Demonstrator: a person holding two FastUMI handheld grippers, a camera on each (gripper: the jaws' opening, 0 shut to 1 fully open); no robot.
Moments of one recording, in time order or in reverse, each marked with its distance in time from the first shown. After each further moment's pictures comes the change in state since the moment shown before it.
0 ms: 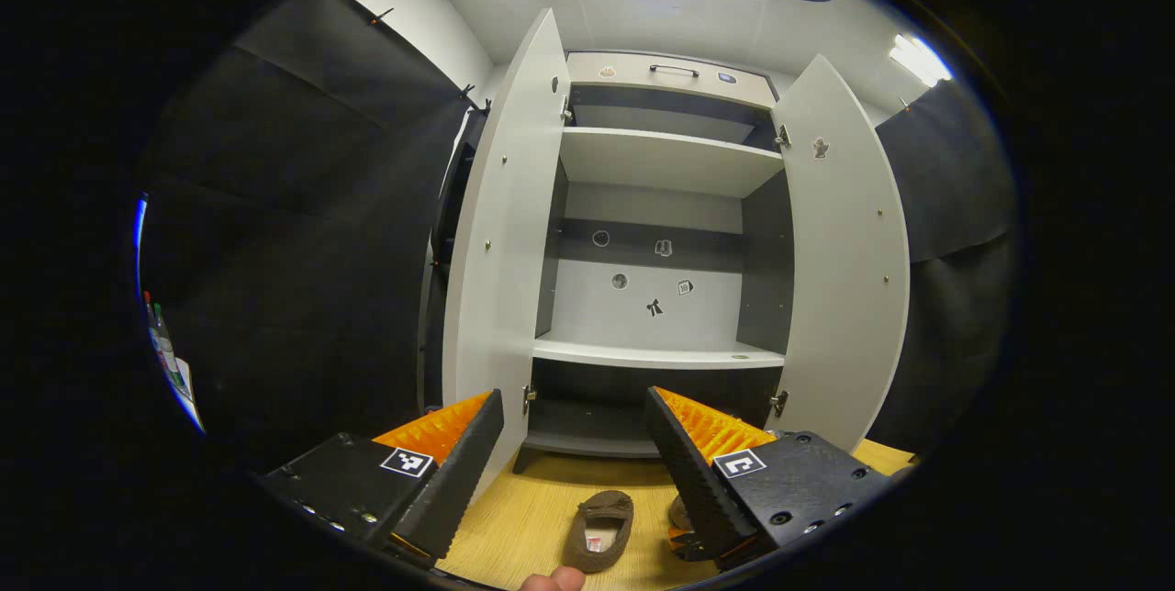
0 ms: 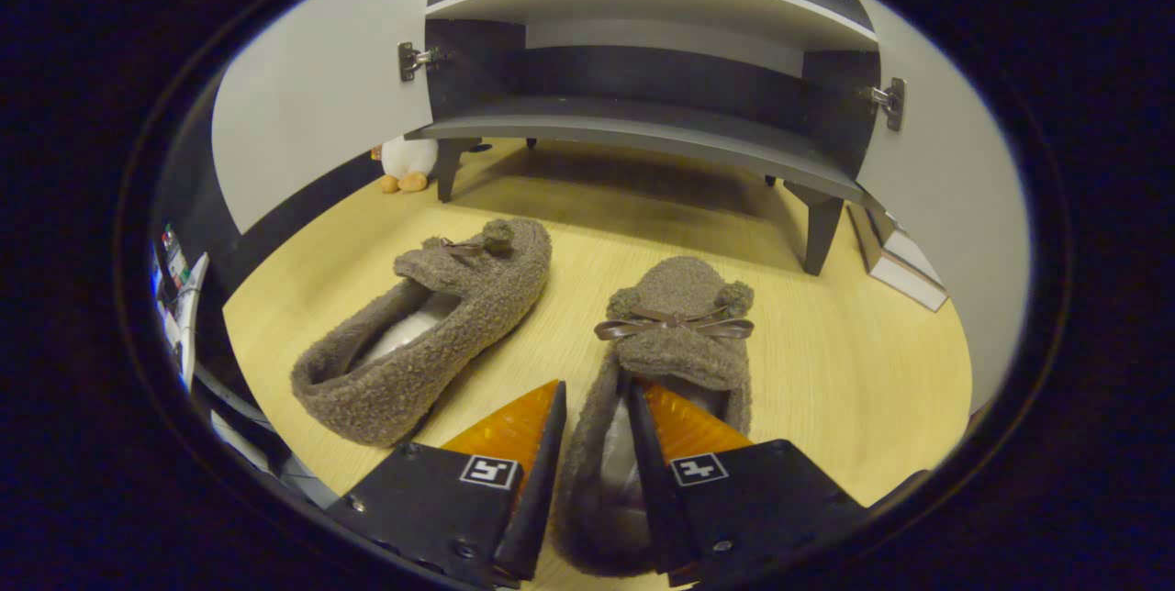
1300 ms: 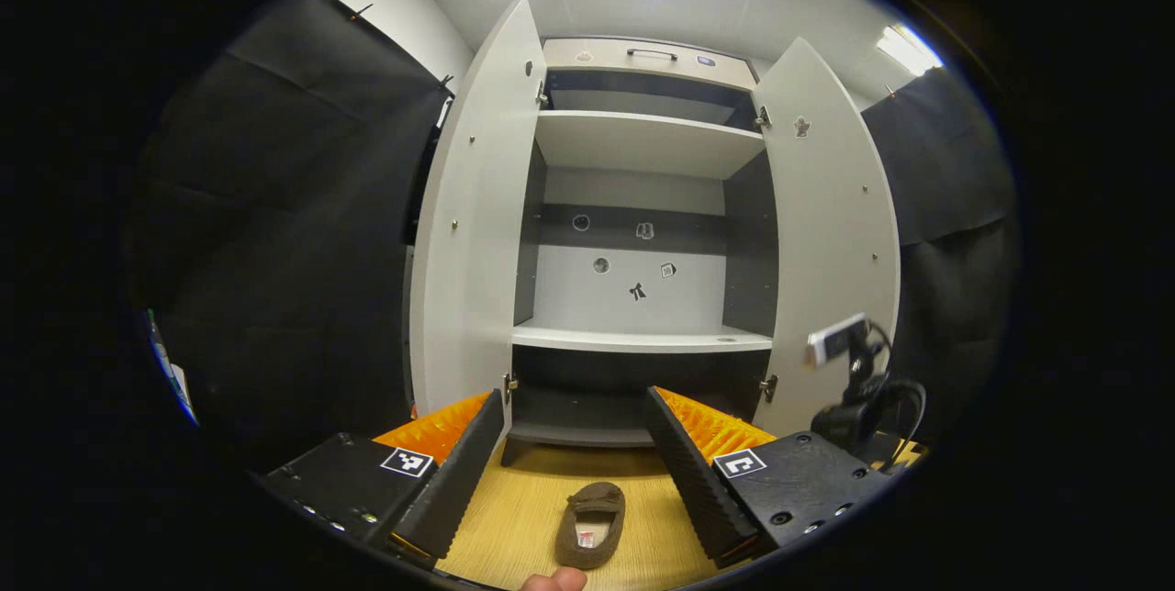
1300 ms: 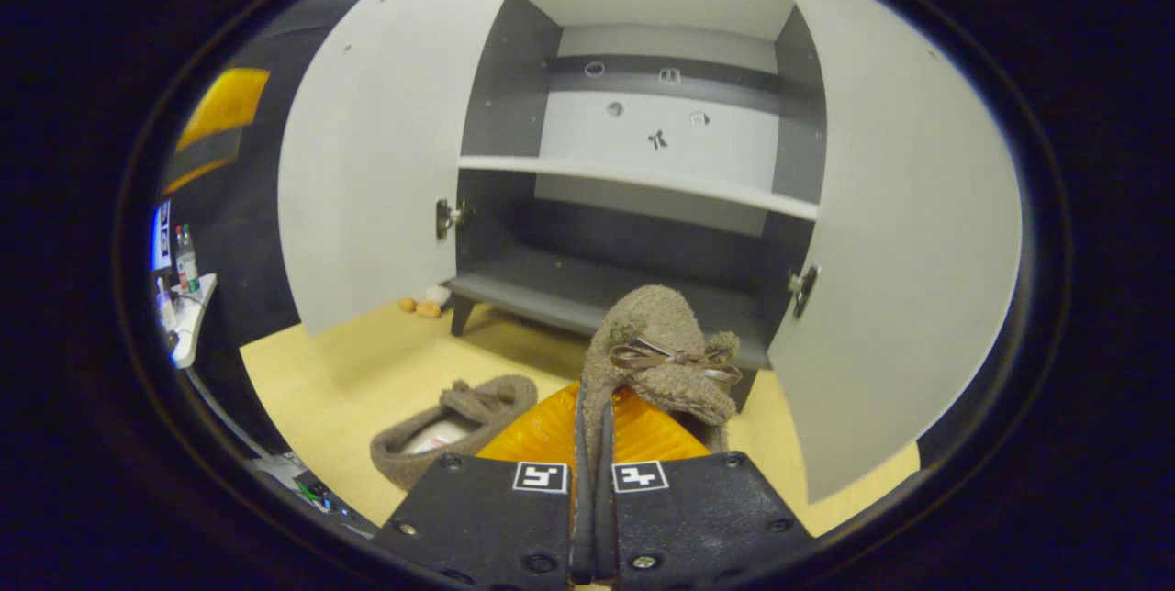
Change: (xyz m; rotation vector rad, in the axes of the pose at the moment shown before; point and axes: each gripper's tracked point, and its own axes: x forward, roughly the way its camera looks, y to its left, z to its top) left arm 0.008 -0.025 -0.019 0.016 0.048 -0.064; right arm -0.137 -0.018 0.141 -0.070 -0.486 -0.021
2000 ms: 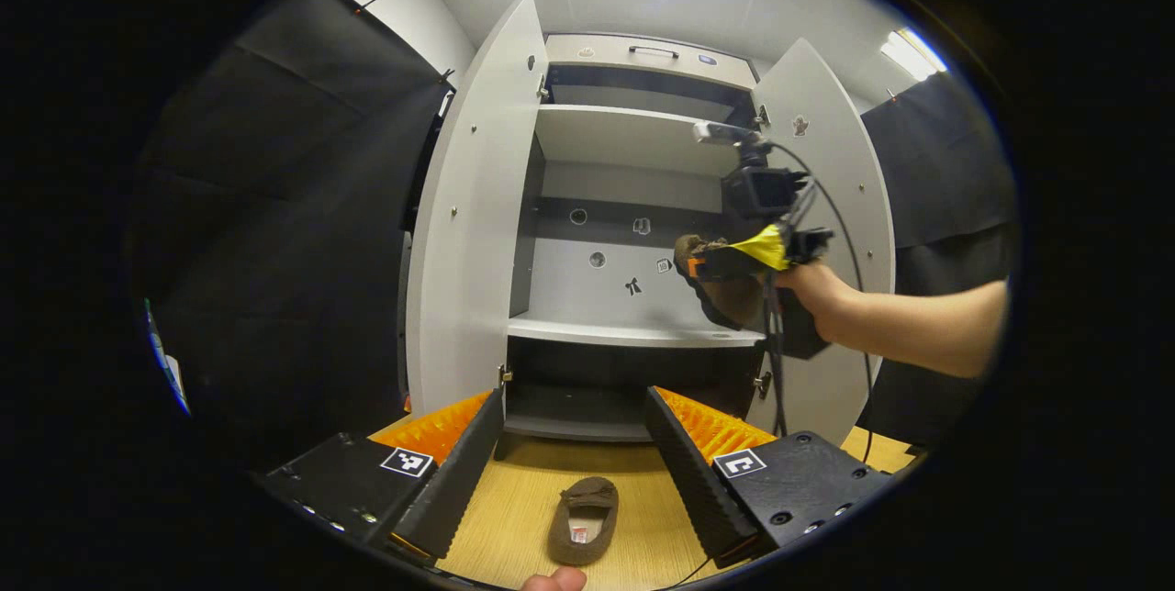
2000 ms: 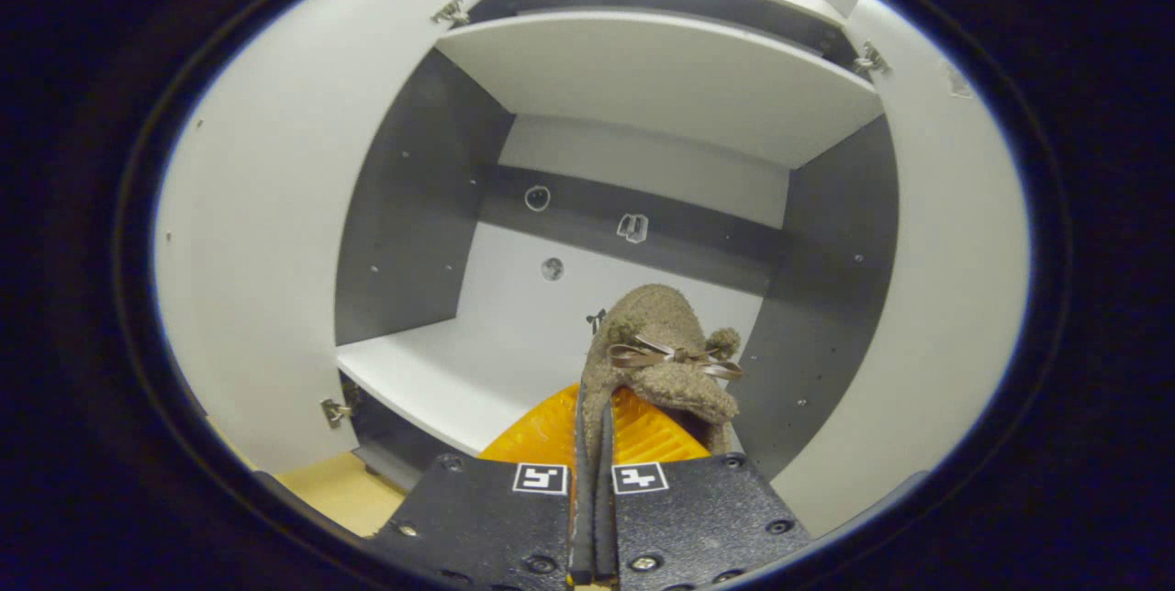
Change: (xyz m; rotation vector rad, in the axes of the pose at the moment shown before) left arm -0.004 0.003 -0.008 -0.014 0.010 -0.005; right arm 0.128 -0.077 0.249 -0.101 -0.141 -0.150
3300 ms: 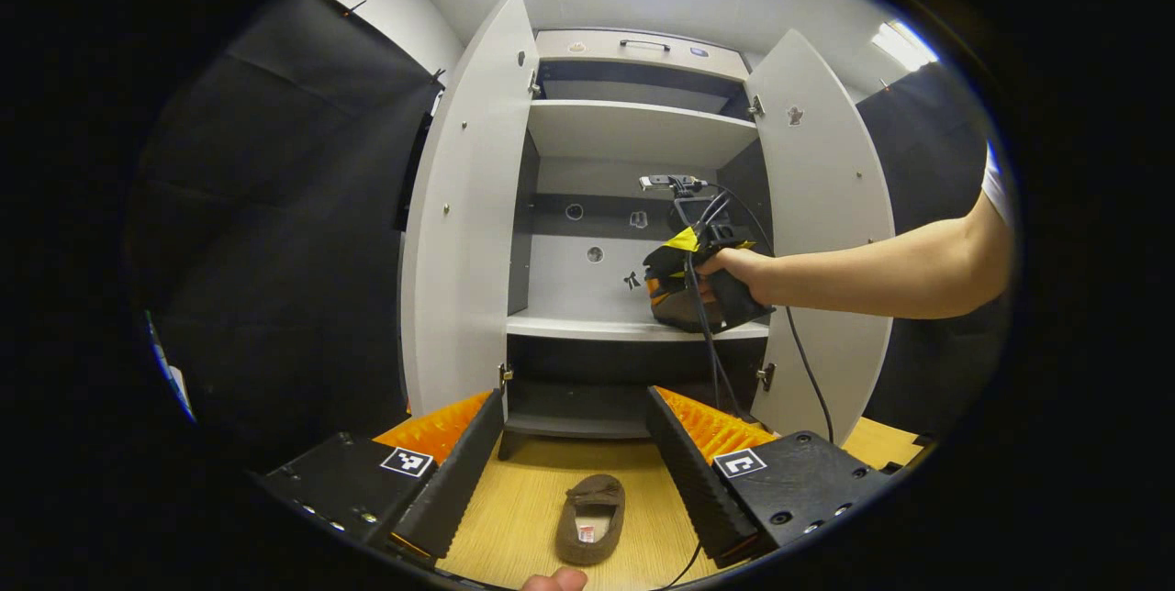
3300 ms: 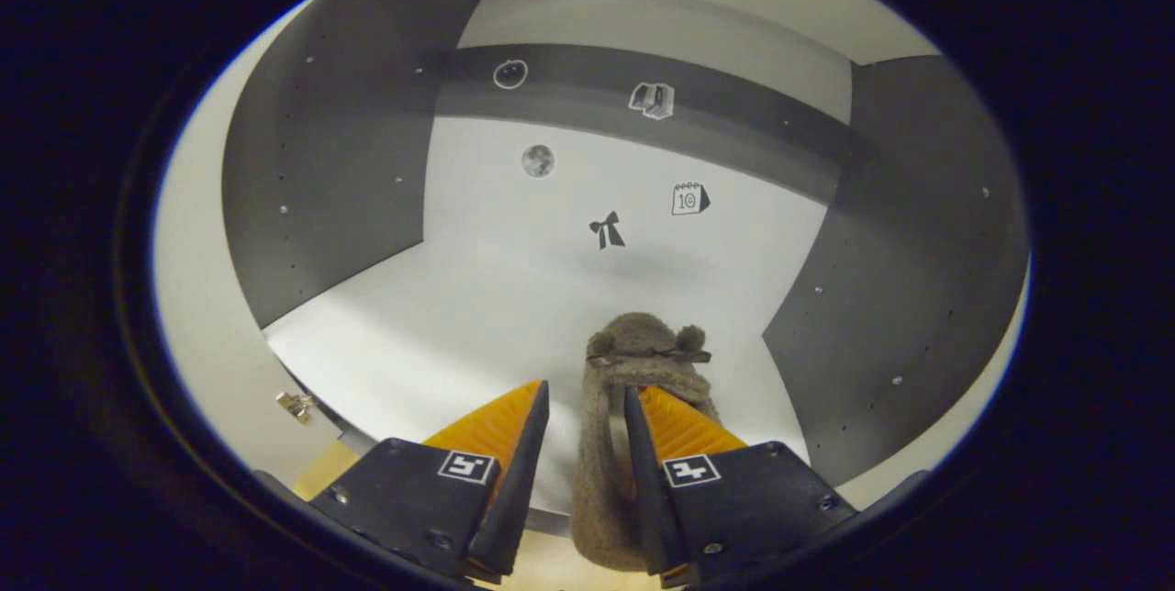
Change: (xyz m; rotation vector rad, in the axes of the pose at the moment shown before) left arm 0.003 -0.004 0.001 0.031 0.000 -0.013; right arm 0.056 0.013 -0.030 0.037 0.292 0.028
